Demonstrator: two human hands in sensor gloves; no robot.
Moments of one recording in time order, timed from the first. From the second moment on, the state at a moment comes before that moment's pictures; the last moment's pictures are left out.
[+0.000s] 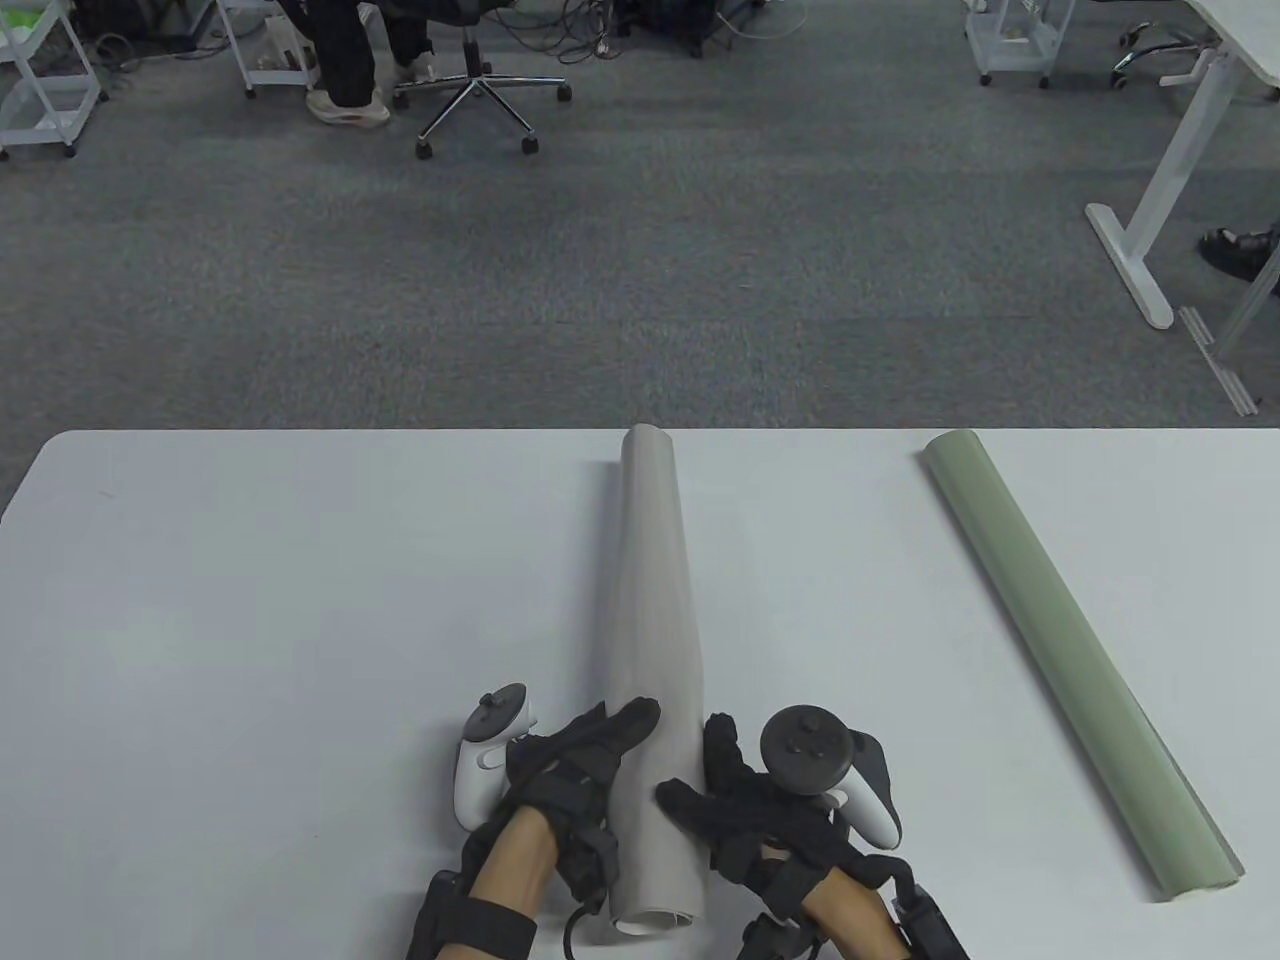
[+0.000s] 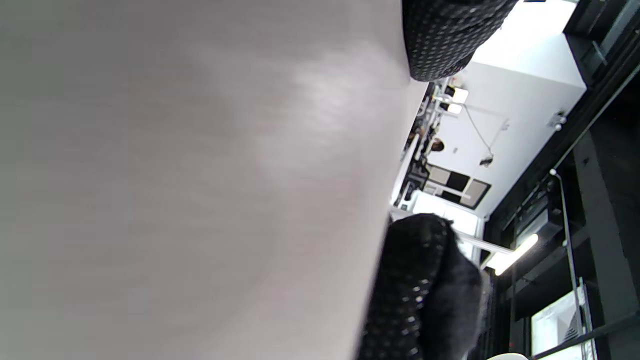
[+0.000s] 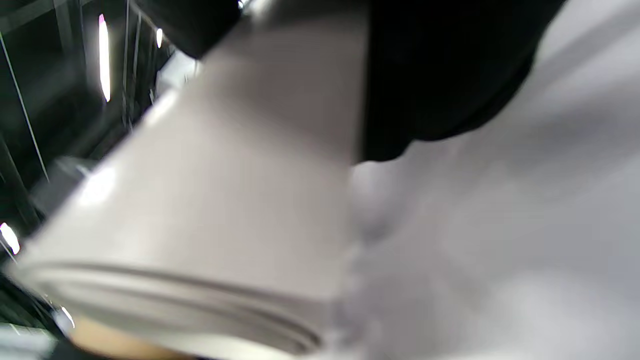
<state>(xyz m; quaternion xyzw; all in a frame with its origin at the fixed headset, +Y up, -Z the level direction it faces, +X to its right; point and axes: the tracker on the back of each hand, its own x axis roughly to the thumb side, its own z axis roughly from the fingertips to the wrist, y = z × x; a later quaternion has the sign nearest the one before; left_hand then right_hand) -0.124 -0.803 -0.321 -0.34 -0.02 0.72 0.60 0.101 -0.746 -0.274 0.10 0.22 0.83 0.49</state>
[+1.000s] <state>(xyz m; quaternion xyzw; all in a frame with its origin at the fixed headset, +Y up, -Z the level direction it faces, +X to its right) -0.099 -0.810 -0.306 -0.37 -0.10 0.78 0.49 0.150 -0.746 -0.273 0.03 0.04 0.90 0.42</state>
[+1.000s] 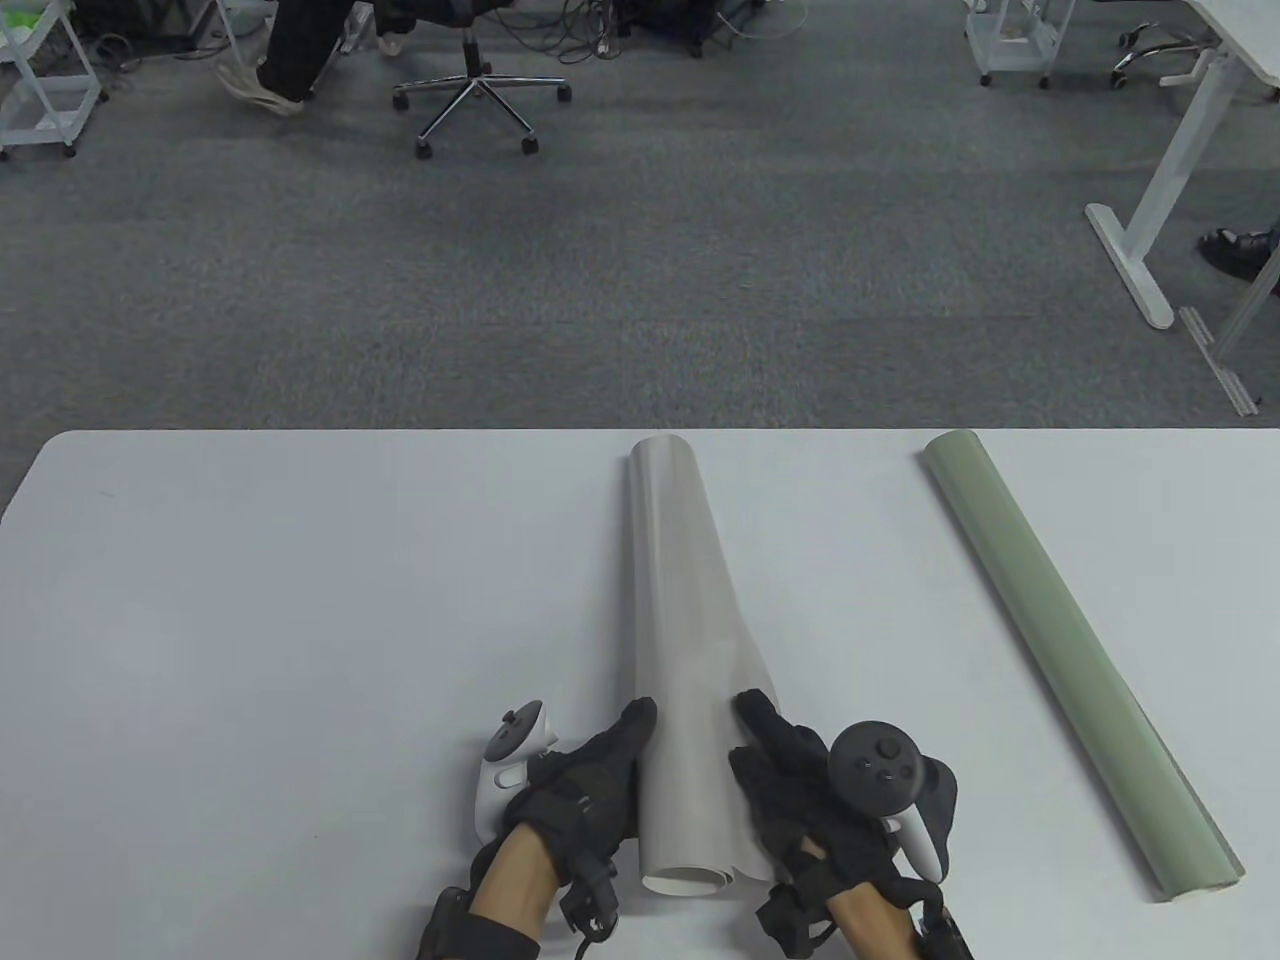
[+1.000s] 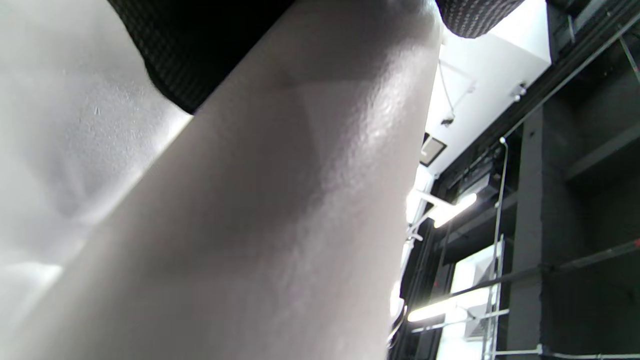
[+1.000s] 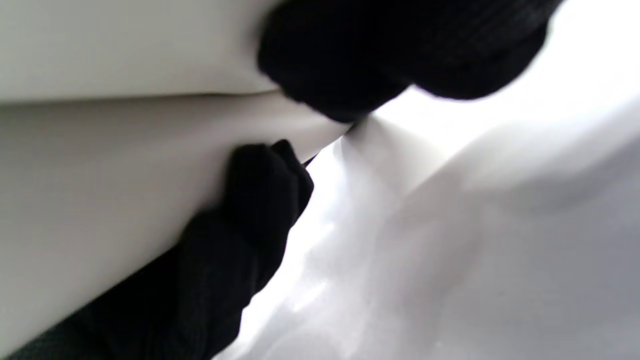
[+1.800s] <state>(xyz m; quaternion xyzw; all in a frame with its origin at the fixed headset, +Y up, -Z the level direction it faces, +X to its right) -0.096 -0.818 -0.303 -0.34 -0.07 0.83 0.44 0.161 -0.753 -0.275 0.04 0.05 0.95 0.31</state>
